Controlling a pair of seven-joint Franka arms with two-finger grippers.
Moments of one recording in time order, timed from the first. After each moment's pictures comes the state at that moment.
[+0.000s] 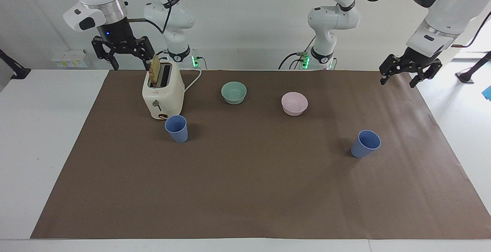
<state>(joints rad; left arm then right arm) -0.06 -0.02 0.06 -1.60 -0.03 1.61 0.18 -0.23 -0.06 0.26 -1.55 0.00 1.55 0.05</state>
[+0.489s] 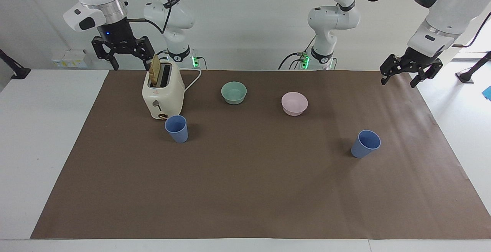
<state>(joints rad) -0.06 -0.02 0.06 -1.60 -0.03 1.61 0.18 -0.23 -0.06 0.26 -1.55 0.00 1.55 0.05</state>
